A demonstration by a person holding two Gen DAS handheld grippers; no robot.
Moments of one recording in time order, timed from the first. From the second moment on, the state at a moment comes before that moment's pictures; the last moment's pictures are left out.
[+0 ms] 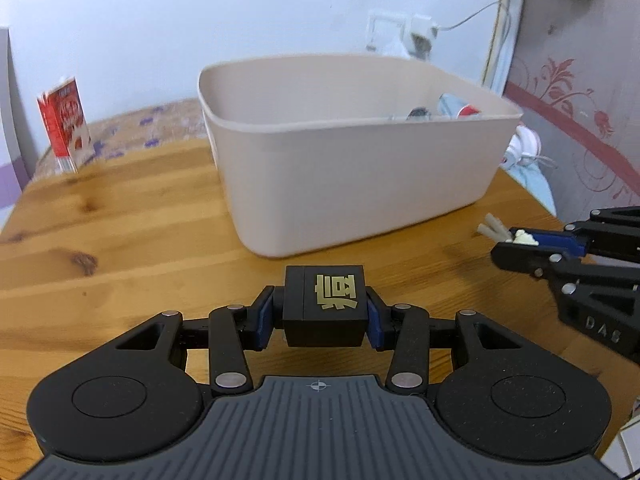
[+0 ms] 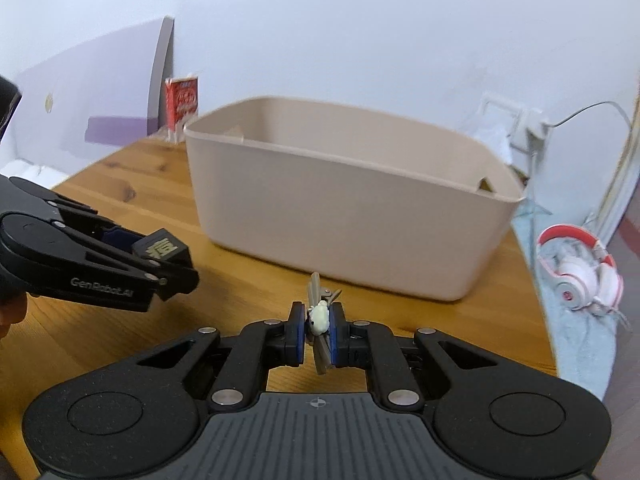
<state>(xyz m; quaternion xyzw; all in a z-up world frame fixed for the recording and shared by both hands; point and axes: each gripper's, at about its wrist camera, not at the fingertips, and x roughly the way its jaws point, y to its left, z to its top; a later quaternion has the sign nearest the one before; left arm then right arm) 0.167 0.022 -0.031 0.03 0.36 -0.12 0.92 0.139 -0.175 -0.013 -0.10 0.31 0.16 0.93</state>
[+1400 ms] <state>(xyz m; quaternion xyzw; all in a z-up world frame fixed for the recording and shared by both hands) 0.319 -0.020 0.020 0.09 0.36 -0.12 0.92 0.282 -0.189 0.050 -0.07 0.28 0.11 0.95</state>
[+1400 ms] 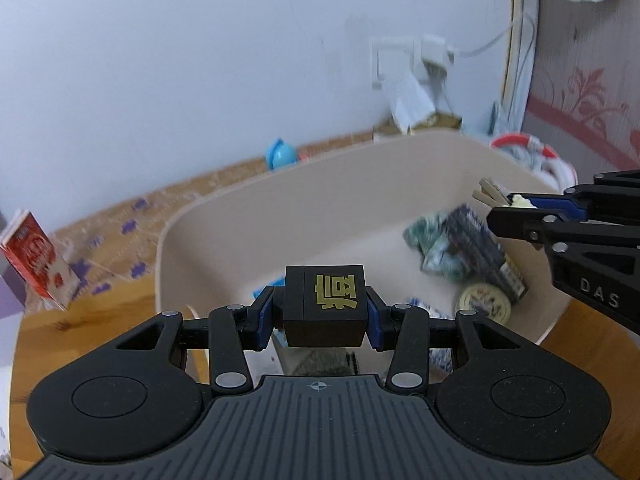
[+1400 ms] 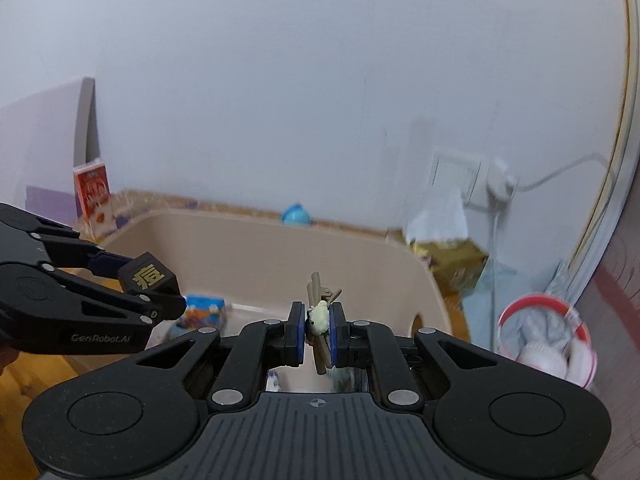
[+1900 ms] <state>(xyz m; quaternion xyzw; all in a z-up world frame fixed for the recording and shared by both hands) 0.301 0.001 0.039 0.04 0.37 -0.10 0.92 0.259 -0.202 0.056 -0.05 0.27 0.08 0.96</state>
